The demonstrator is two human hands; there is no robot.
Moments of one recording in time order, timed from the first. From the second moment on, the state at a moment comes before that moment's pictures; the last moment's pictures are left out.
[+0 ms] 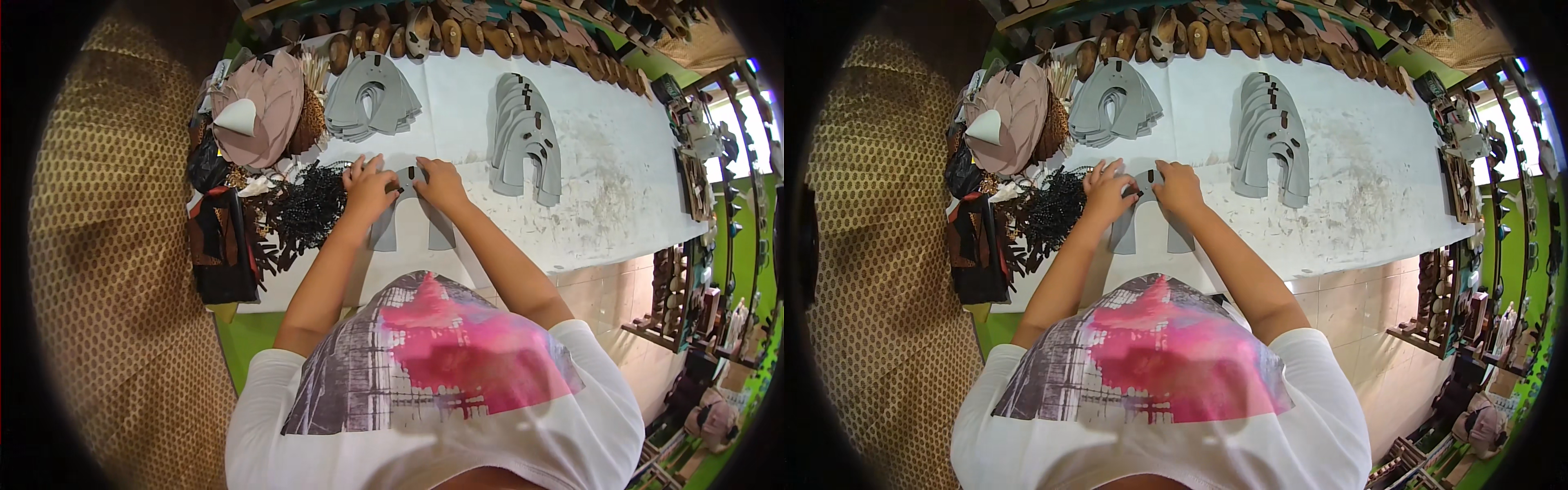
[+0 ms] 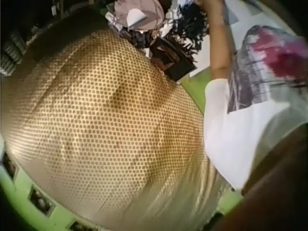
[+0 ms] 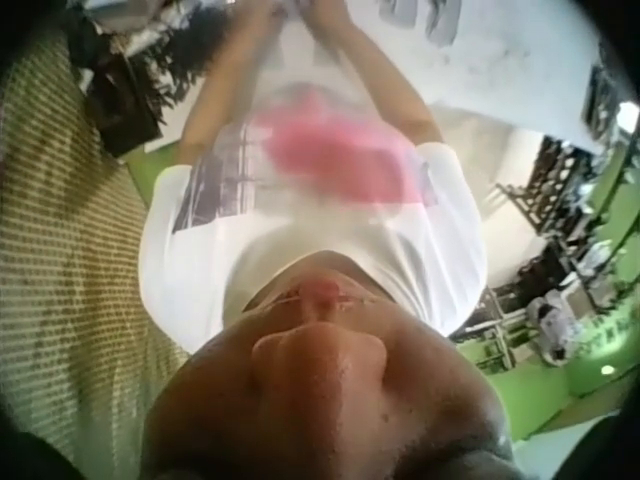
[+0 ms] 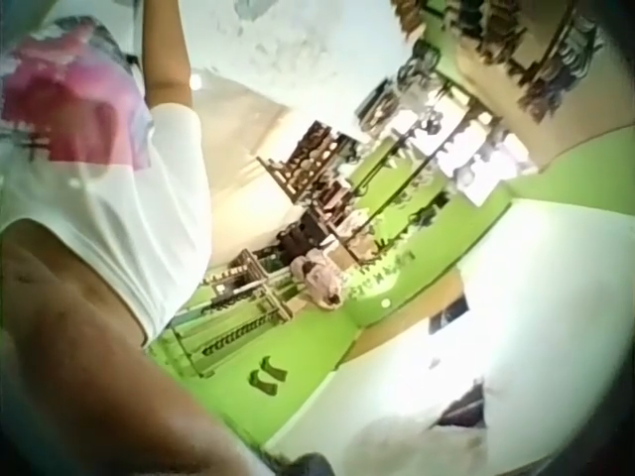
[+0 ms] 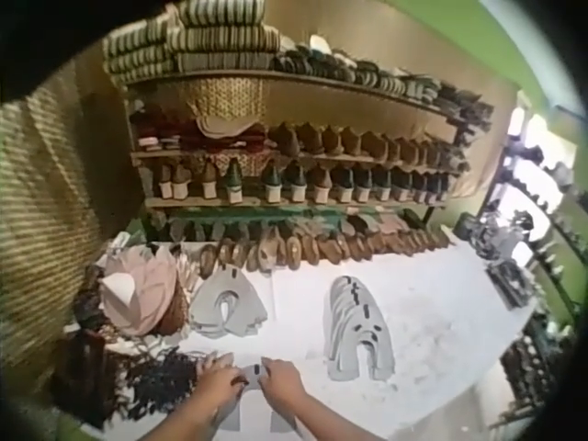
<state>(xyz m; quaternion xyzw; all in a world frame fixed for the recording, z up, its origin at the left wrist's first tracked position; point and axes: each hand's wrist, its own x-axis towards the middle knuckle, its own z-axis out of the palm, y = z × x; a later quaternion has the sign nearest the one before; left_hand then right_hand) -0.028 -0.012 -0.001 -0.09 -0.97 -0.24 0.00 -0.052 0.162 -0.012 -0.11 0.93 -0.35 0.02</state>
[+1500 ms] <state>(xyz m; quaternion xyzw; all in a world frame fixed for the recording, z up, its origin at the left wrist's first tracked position) 0.038 -0.013 -0.030 -0.16 -0.98 -0.09 0.02 -0.074 0.133 0.011 -0.11 0.93 -0.18 0.29</state>
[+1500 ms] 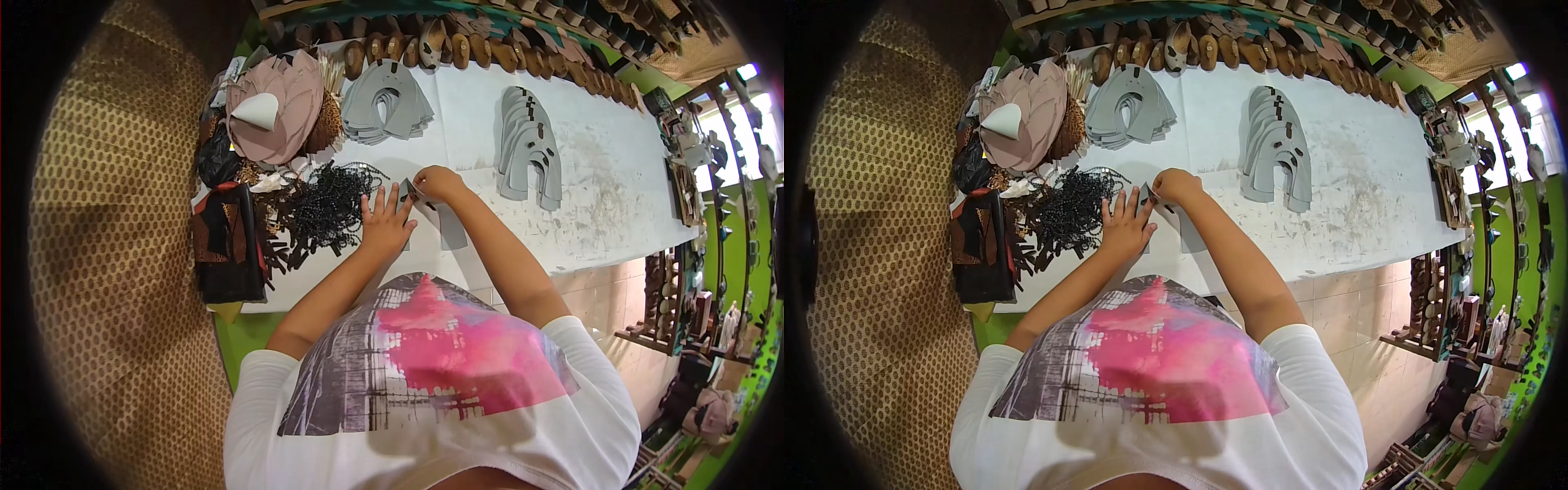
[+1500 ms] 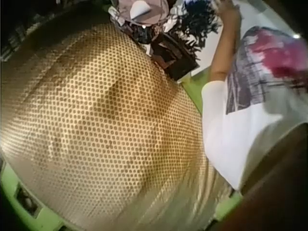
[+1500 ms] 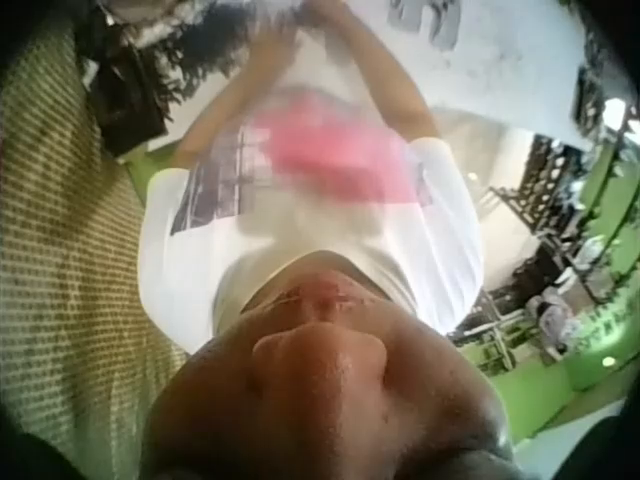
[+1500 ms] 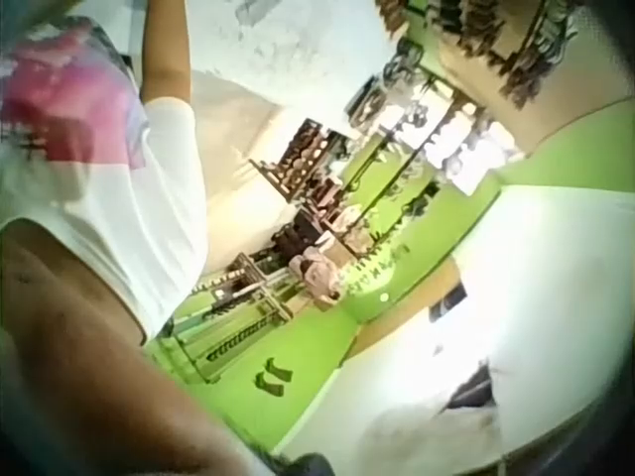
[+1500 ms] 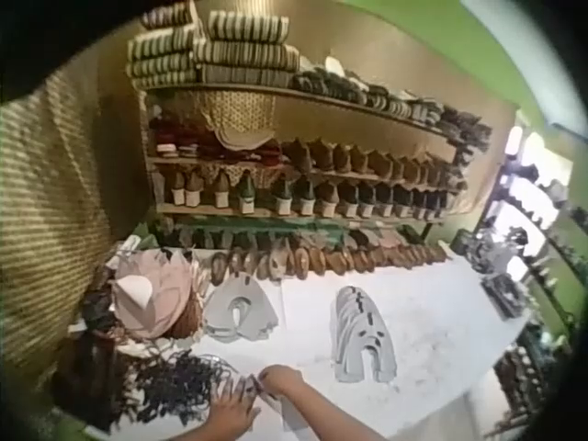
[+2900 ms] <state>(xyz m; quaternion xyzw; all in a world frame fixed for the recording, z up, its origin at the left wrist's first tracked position) 0.039 -0.012 -0.028 -0.13 -0.99 -0.09 -0.01 -0.096 0.143 0.004 -0.26 0.92 -0.11 0.28</state>
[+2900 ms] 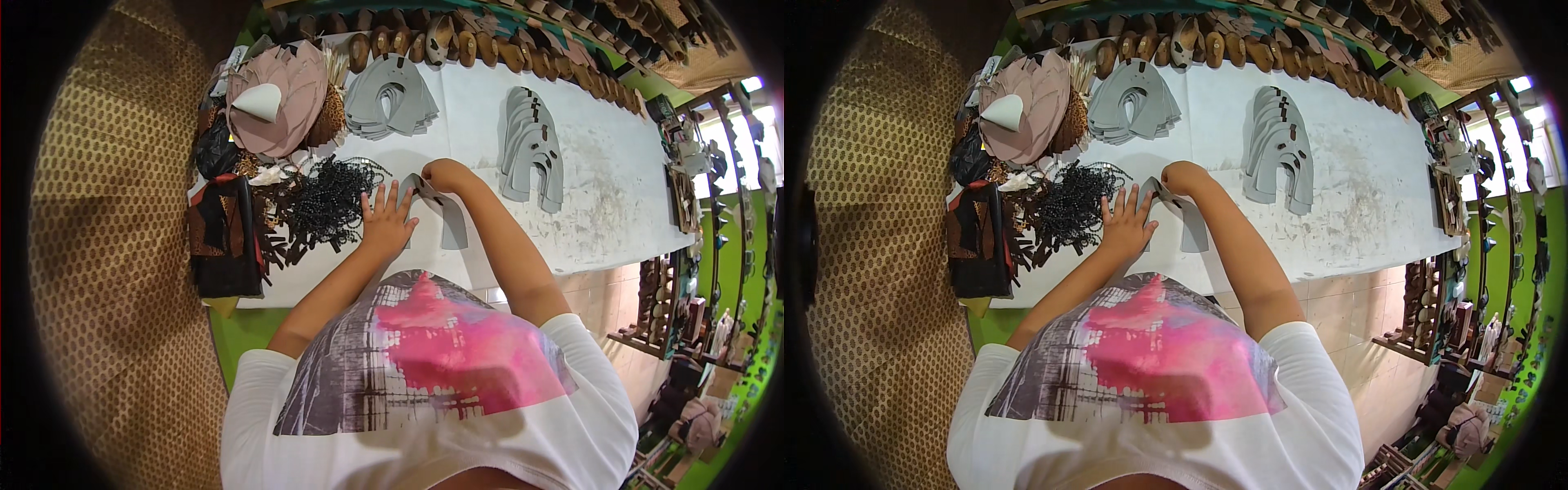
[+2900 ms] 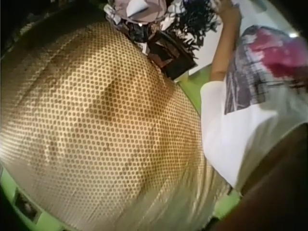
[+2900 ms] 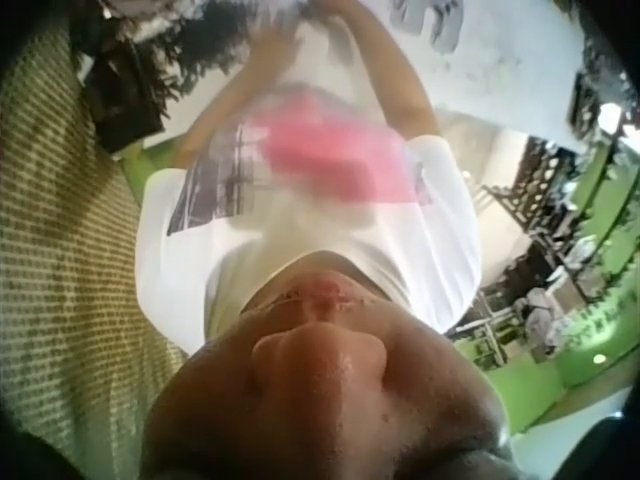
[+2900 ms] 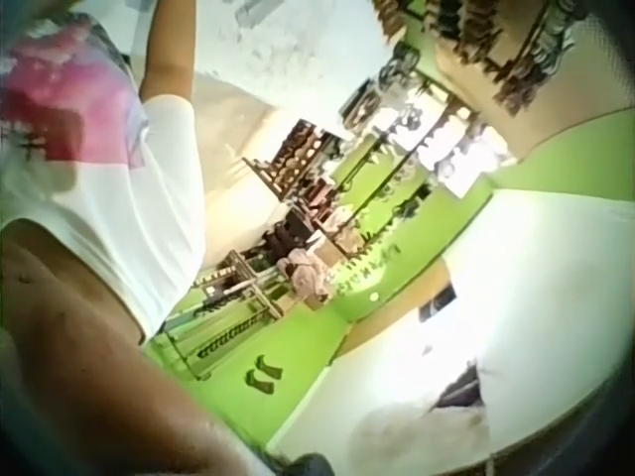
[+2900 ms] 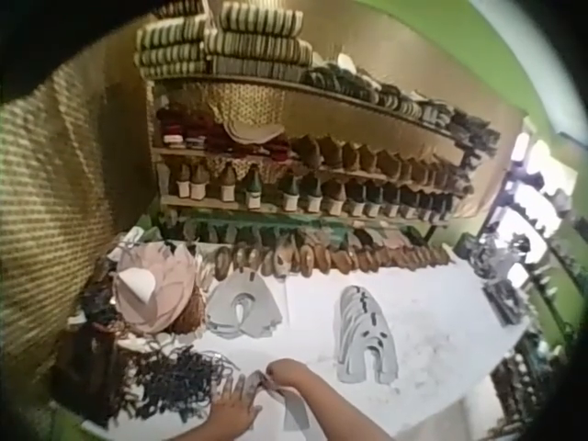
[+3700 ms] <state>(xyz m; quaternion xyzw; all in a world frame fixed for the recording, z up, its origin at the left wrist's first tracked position) 0.036 -0.011 -0.029 -0.14 -0.99 -0.09 -0.01 -0.087 0.152 0.003 -0.08 0.89 -0.32 0.33</state>
